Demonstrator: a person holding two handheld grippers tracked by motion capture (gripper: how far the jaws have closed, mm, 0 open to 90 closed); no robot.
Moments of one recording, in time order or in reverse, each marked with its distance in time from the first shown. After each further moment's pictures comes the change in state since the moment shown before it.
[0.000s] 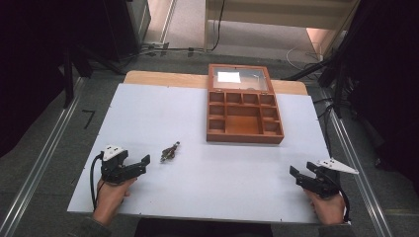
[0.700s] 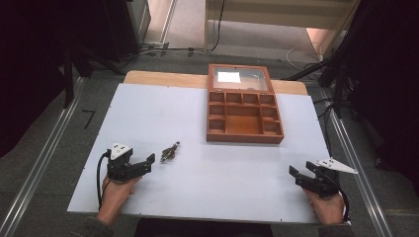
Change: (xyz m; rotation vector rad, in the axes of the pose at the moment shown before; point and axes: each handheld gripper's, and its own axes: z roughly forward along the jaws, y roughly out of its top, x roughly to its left) left arm -0.011 0.004 0.008 -0.002 -0.001 0.034; right arm 0.002 0.001 0.000 -0.002 0.003 -0.008
